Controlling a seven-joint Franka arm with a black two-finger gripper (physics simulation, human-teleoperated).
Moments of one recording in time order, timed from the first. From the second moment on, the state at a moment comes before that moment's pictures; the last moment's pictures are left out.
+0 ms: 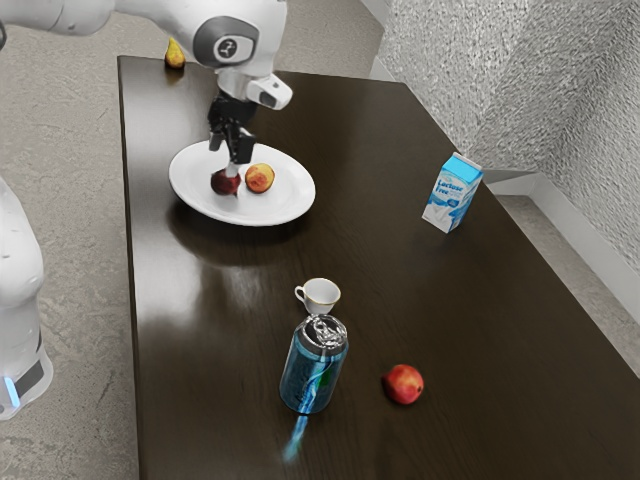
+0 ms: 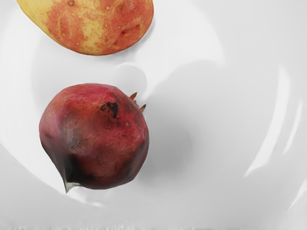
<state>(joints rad) 0.31 -0.38 0.12 -2.23 0.08 1.77 0.16</state>
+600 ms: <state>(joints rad) 0.36 -0.29 0.13 -2.21 0.06 1.82 0.19</state>
